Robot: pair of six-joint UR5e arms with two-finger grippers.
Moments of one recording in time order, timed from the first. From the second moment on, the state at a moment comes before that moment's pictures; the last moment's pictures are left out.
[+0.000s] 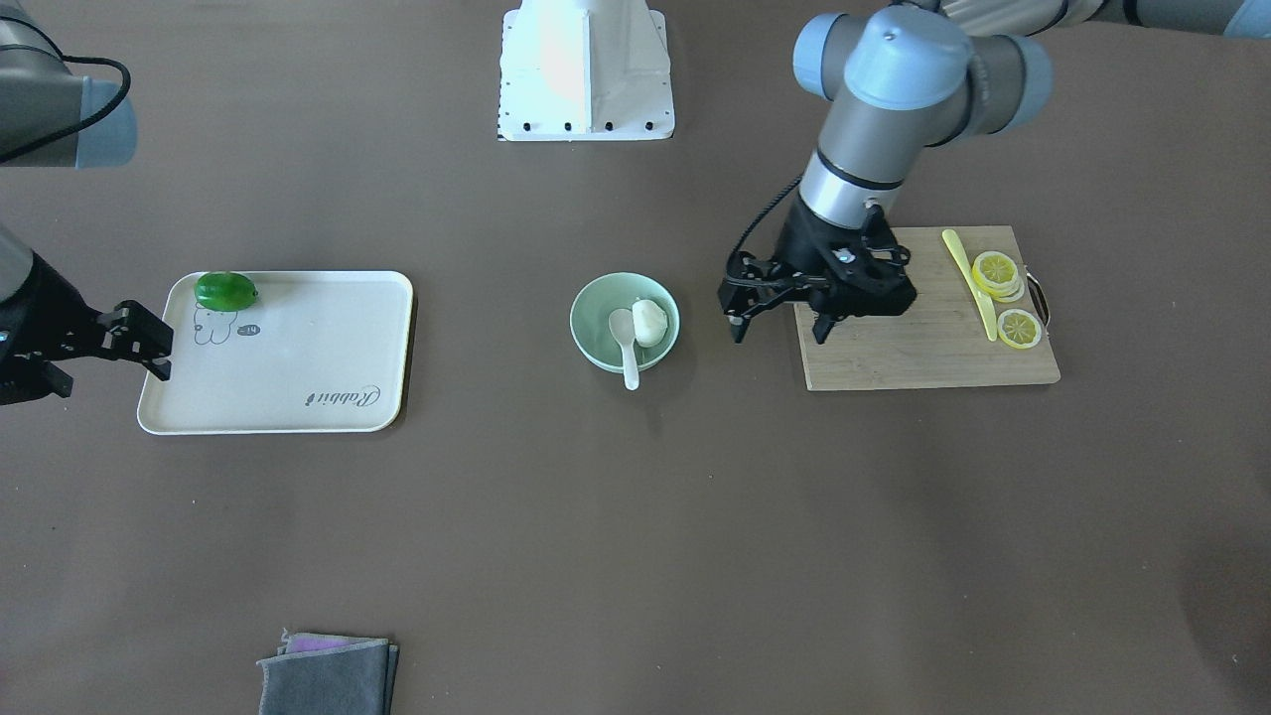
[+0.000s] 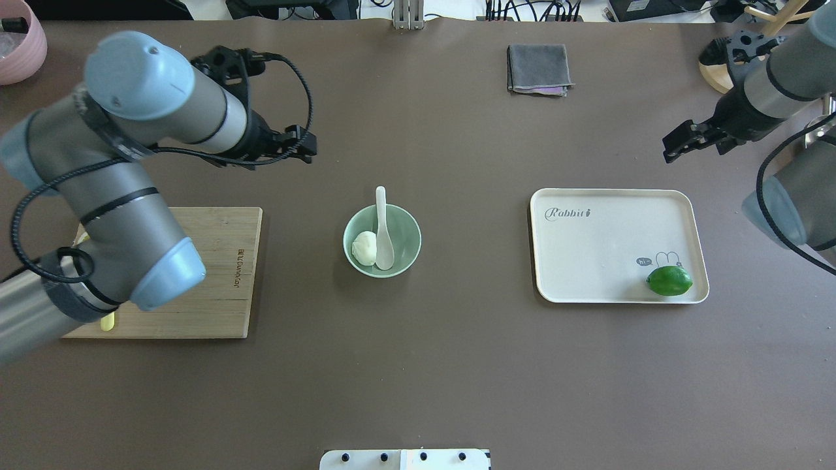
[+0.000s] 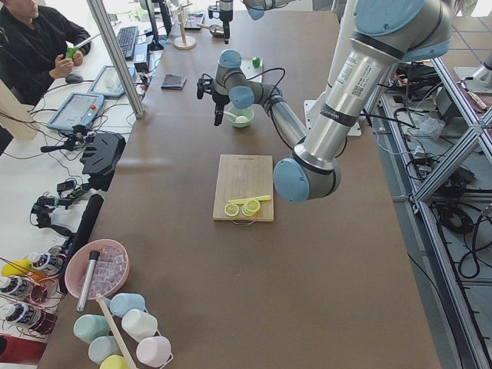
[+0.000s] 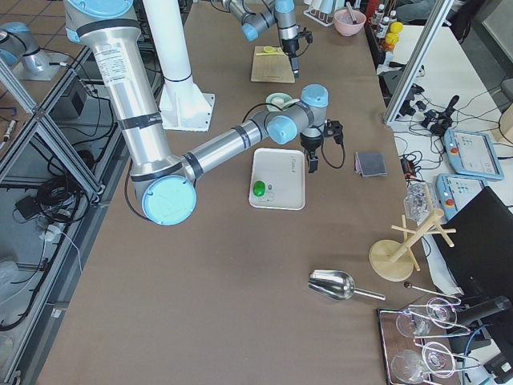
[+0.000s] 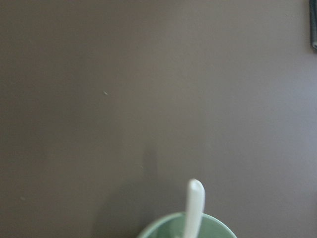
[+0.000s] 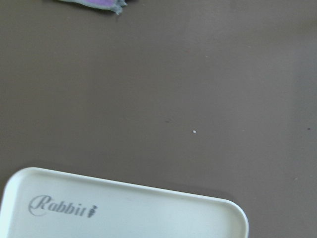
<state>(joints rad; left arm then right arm) -0.84 -2.05 -1.84 -1.68 -1.94 -1.03 1.10 -1.36 1.75 -1.48 2.18 0.46</state>
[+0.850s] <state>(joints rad) -1.46 -1.70 -1.80 -1.60 -2.21 -0.11 1.43 -1.53 1.64 -1.47 2.31 0.12</state>
